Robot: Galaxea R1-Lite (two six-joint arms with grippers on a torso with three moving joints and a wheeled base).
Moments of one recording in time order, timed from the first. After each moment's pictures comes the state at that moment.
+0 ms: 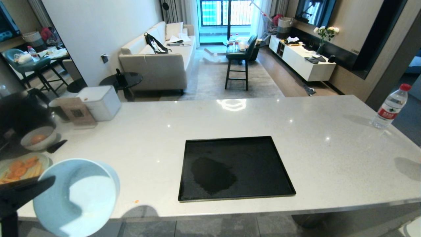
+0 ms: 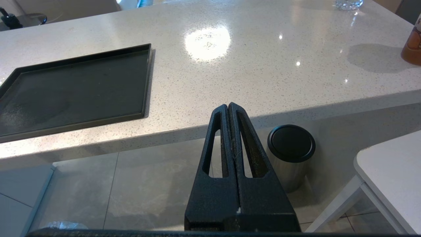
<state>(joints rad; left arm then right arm) -0.19 0.85 -0.65 0.21 -0.02 0.26 0.00 0.00 0.00 -0.01 -0.06 0.11</state>
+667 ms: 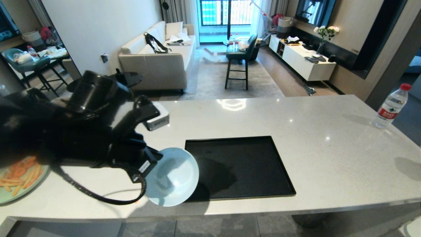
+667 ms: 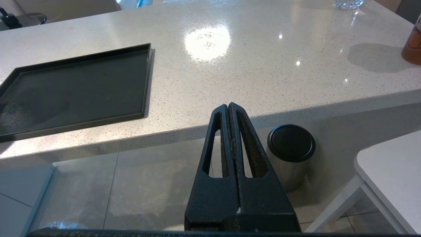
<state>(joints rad) -0.51 1.58 -1.11 0.33 -0.01 0.39 0.00 0.00 0.00 -0.01 -0.06 0.11</state>
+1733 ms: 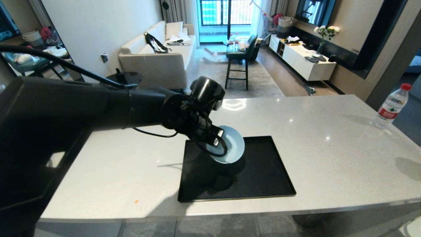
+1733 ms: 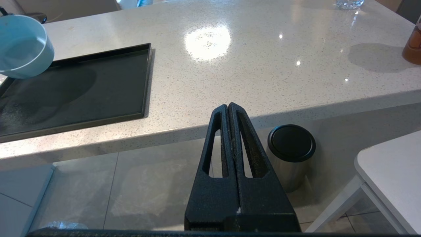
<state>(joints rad) -0.66 2.16 -1.76 0.42 0.24 -0.07 0.00 0.00 0.00 -0.01 -0.06 0.11</state>
